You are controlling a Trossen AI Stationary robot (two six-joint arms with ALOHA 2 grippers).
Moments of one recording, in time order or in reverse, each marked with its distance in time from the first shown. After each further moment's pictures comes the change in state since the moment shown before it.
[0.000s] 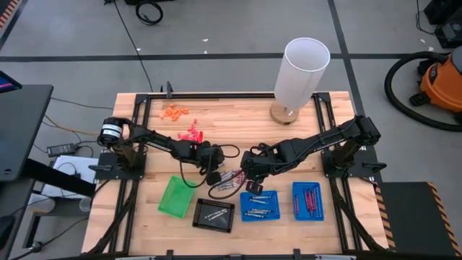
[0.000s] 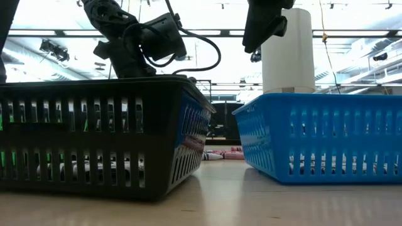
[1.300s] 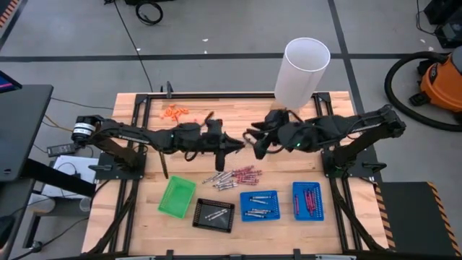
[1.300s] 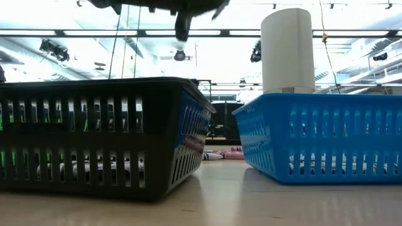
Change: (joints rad) left arm 0.011 -0.313 0.032 0.729 0.046 0.049; right arm -0.030 -0.320 -0.011 0.286 0.484 0.037
